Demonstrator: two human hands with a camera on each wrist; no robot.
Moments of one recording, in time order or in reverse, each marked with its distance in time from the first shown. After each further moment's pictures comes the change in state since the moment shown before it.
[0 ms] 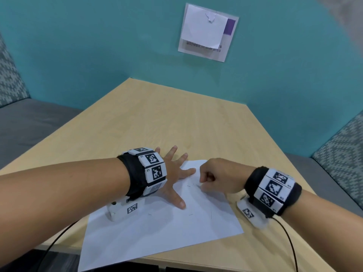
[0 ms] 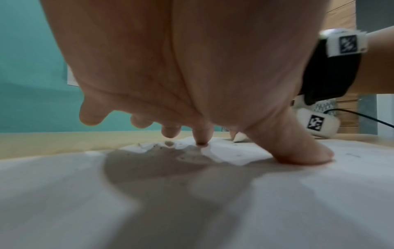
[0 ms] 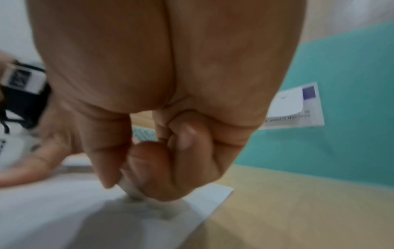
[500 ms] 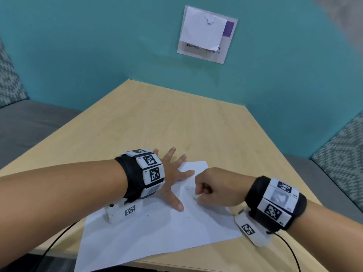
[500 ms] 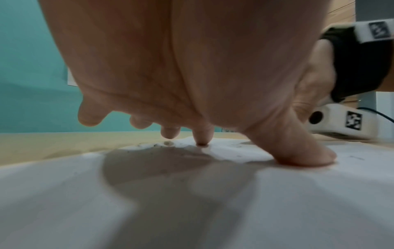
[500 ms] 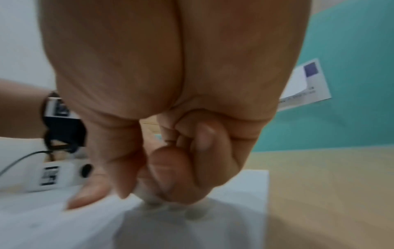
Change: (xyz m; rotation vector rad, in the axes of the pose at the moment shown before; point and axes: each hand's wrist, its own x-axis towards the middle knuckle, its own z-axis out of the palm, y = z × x) left_hand 0.004 -0.003 0.000 0.006 0.003 -0.007; right_hand -0.003 0.000 0.014 0.011 -0.037 -0.054
